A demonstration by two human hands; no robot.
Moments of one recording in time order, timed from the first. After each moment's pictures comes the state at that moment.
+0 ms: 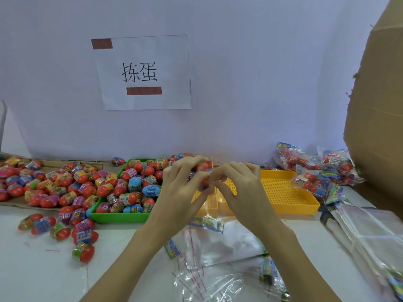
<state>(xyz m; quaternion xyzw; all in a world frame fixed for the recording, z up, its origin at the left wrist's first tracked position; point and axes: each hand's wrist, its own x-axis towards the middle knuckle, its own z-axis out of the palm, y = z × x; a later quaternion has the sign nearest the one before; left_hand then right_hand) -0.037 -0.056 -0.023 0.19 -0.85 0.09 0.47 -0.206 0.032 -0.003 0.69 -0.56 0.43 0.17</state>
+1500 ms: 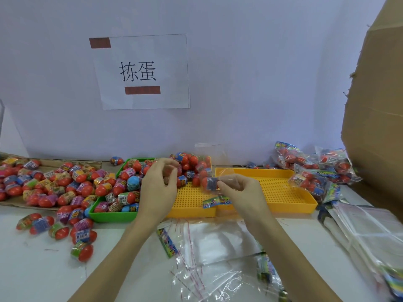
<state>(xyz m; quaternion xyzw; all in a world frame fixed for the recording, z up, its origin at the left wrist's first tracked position) -0.022 -0.079 -0.020 0.40 -0.73 -0.23 0.50 -0.204 0.027 -0.013 0.42 -0.61 0.61 -0.29</state>
